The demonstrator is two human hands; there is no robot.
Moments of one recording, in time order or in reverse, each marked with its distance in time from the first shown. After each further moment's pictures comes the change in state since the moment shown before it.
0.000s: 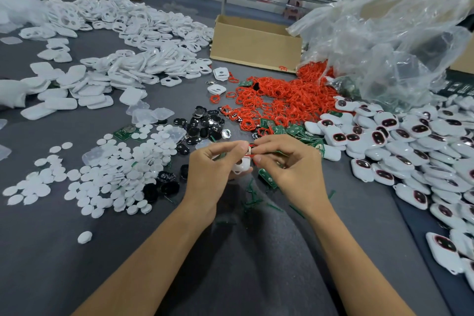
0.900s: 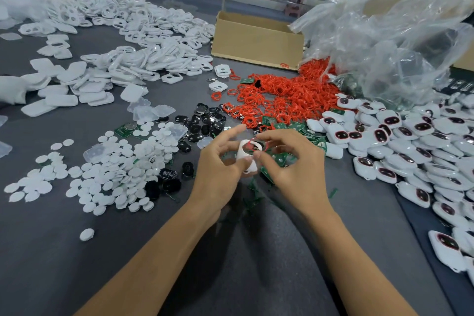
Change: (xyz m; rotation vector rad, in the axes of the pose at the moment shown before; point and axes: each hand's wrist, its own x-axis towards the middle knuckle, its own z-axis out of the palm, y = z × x) left_hand -0.002 -0.005 0.000 0.136 -0.082 0.075; right_hand 0.000 -0.002 0.002 -0.317 0.085 -0.122
